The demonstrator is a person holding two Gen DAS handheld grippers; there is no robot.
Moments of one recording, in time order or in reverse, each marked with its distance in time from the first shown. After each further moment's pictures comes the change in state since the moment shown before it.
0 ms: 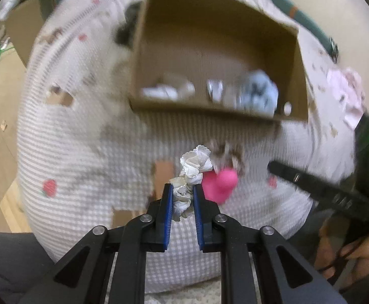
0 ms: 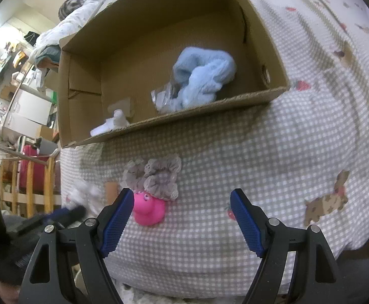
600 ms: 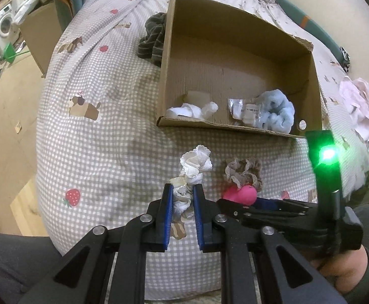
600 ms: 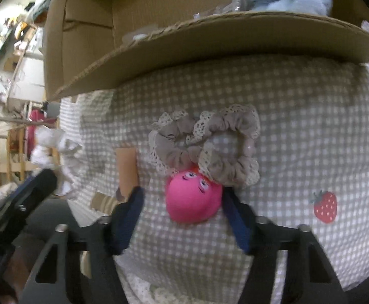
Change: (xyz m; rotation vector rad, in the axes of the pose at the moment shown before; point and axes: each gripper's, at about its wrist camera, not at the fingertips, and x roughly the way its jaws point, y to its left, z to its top) left arm 0.002 0.005 0.009 -0.017 -0.041 0.085; right arm 0.083 0.048 -0.006 -0.070 0.270 0.039
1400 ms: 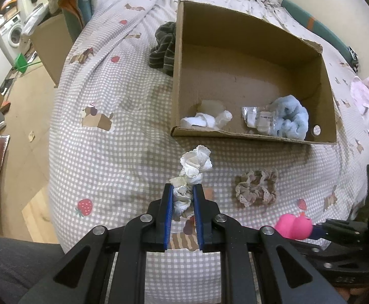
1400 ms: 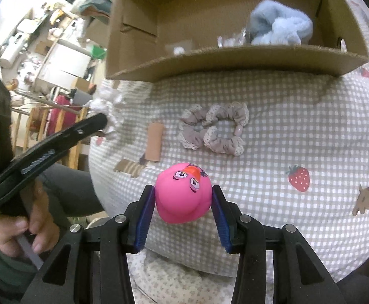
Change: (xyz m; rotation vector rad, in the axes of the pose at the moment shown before) left arm 0.001 0.000 0.001 0.009 -0.067 0.093; right arm -0.074 -0.023 -0.066 -0.154 -0.083 0.137
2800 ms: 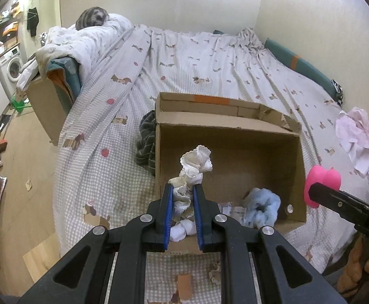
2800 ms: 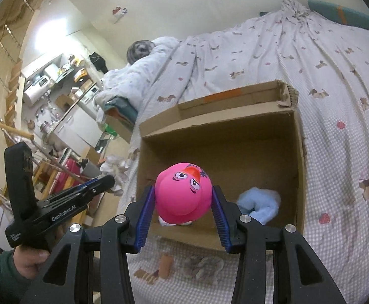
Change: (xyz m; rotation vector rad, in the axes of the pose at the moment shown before) left arm -0.056 -0.025 0.113 0.048 -0.256 -0.047; right arm -0.138 0.007 0.100 -0.066 -0.497 -0.011
